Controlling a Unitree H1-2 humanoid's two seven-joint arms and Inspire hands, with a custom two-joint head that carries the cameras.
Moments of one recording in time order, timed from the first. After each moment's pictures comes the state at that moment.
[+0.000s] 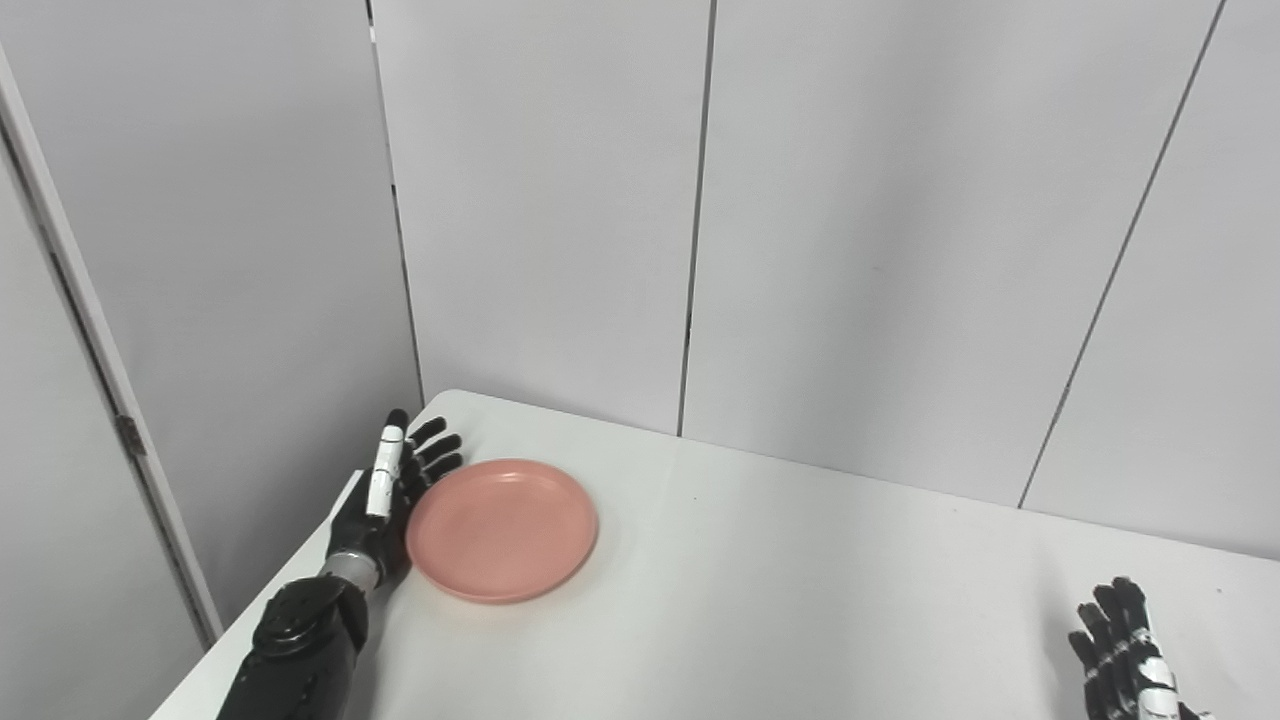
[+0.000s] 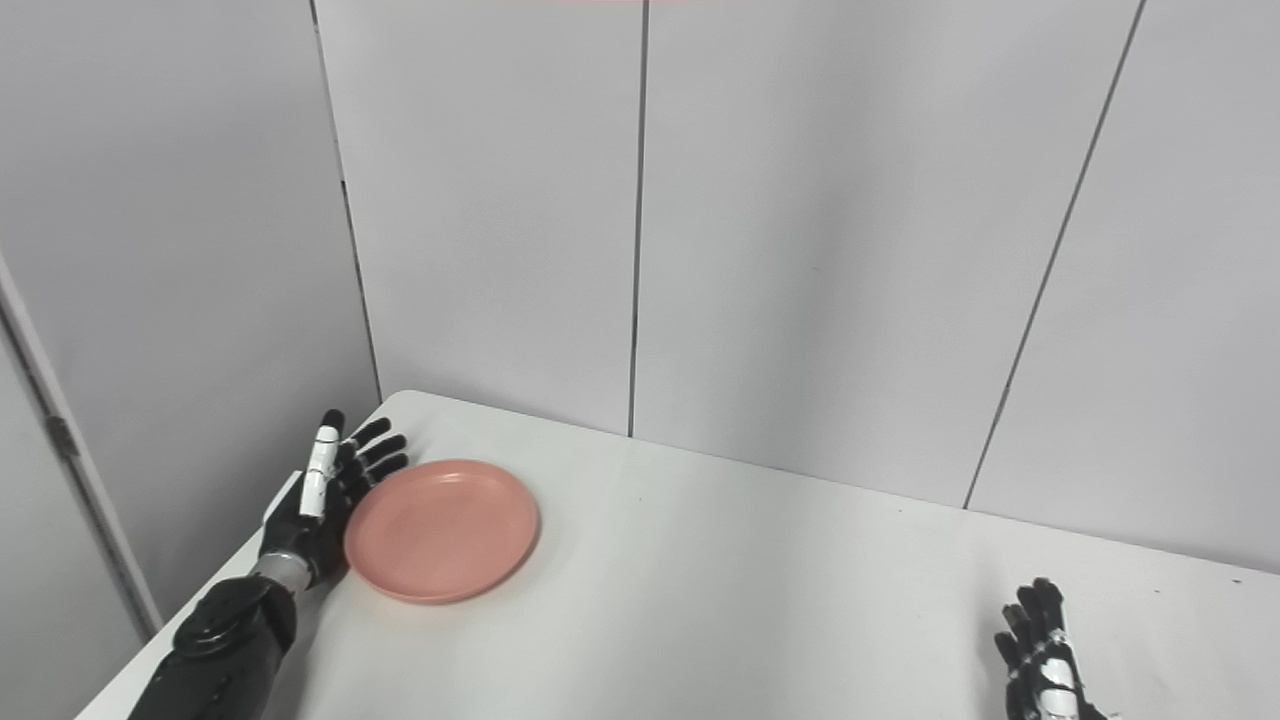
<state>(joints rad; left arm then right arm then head) -0.52 0.34 0.30 0.66 -0.36 0.00 -0.19 -0.17 -0.11 -0.08 0.13 0.22 -0.25 0.14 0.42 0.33</state>
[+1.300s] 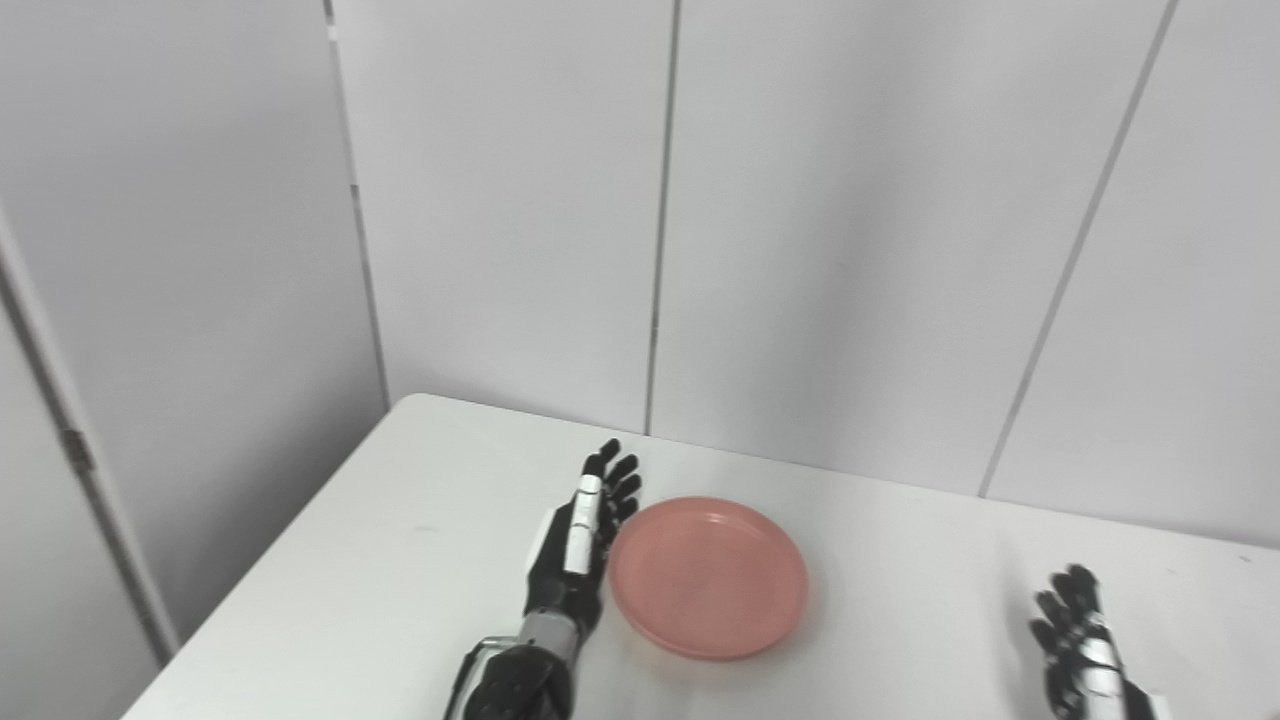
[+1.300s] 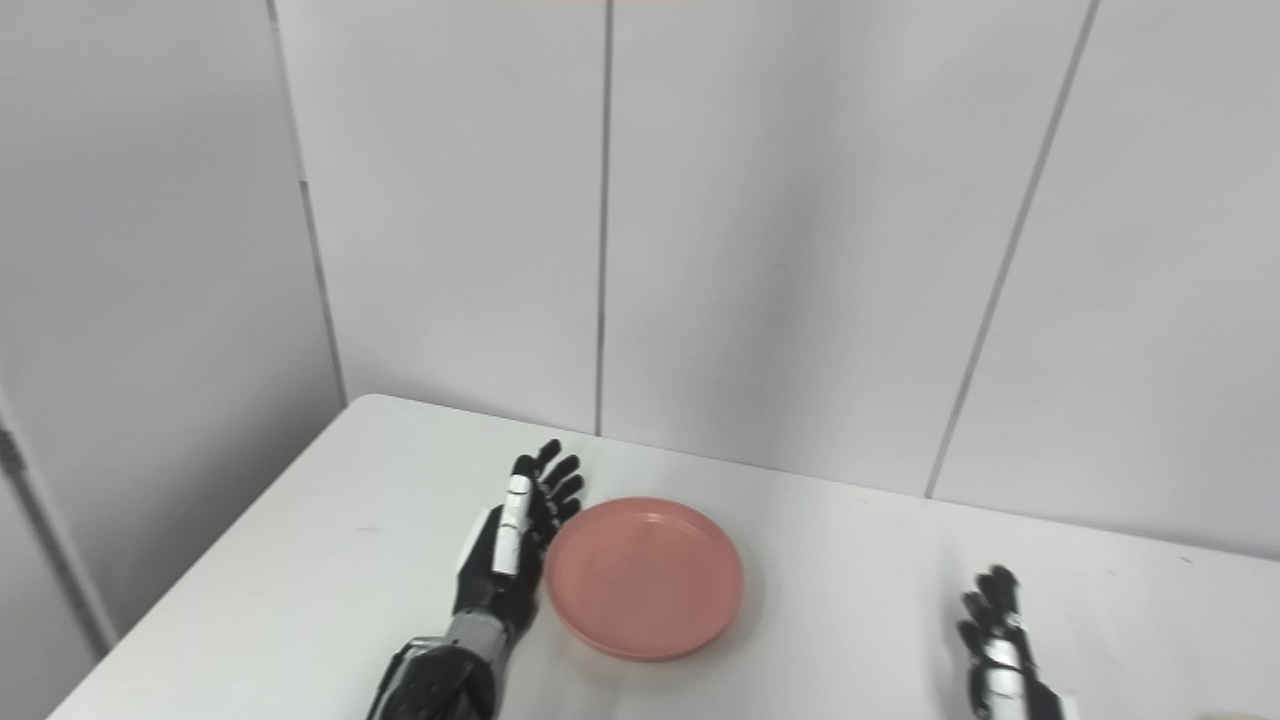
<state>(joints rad) -0.48 -0.04 0.11 0.52 -0.17 -0.19 -0.02 -0.17 -0.10 -0.07 0.10 0.17 -0.22 0.11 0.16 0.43</state>
